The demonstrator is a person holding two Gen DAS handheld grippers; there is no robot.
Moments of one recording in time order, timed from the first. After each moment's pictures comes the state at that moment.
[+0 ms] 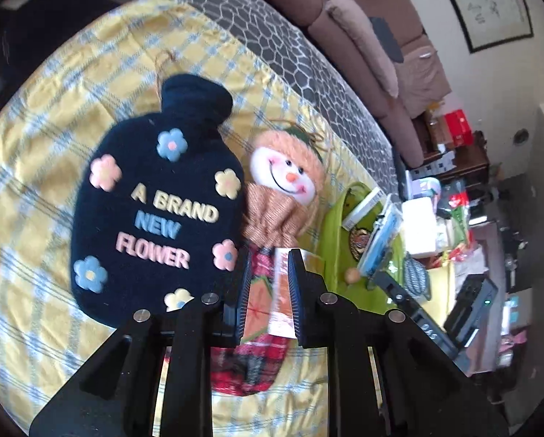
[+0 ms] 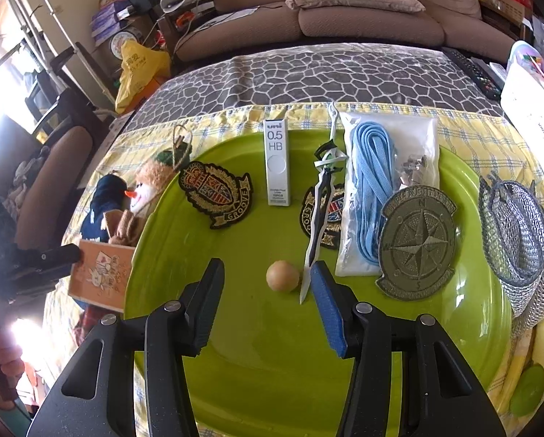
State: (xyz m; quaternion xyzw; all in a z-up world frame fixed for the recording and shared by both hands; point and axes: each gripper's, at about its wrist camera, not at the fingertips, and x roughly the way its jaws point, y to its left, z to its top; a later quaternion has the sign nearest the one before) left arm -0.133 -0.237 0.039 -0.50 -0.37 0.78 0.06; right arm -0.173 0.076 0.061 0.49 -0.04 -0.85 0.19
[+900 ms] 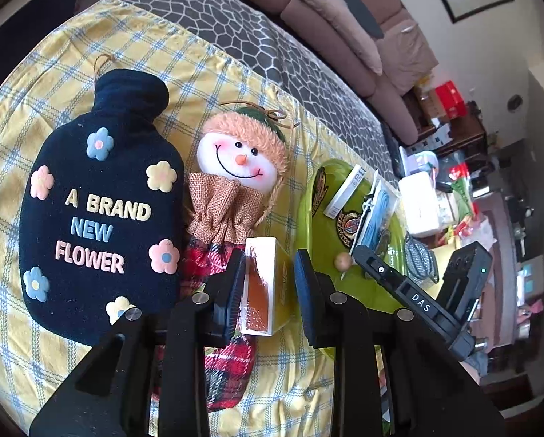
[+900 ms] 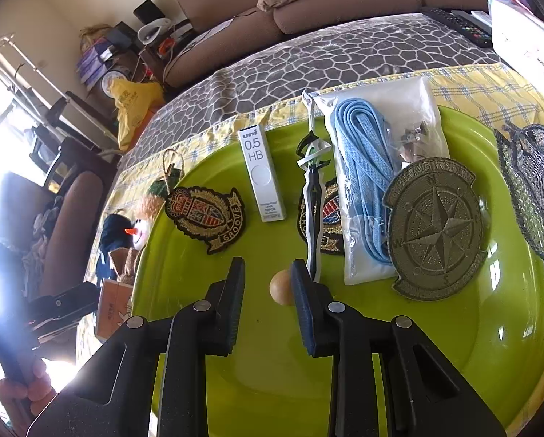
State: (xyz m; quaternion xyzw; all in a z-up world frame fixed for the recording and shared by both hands) left arm -0.146 -0.191 0.040 -0.51 -0.34 0.78 0.10; right arm -0.187 0.092 0.039 0.49 -0.15 -0.84 0.19
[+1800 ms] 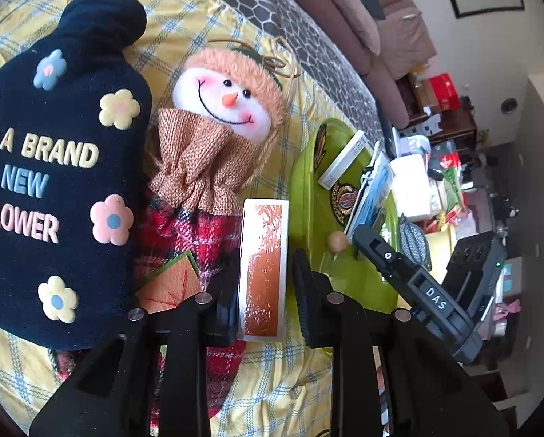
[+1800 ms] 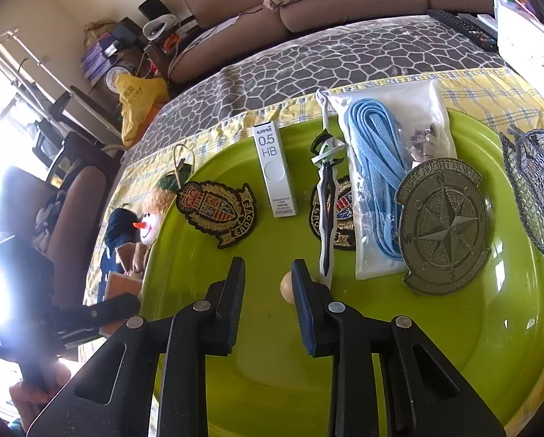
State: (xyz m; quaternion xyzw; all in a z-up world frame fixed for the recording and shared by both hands) left arm -0.153 -0.166 -0.002 -0.54 -0.38 0.74 0.13; right arm -0.185 0.087 0.042 0.49 -0.15 -0.83 0.19
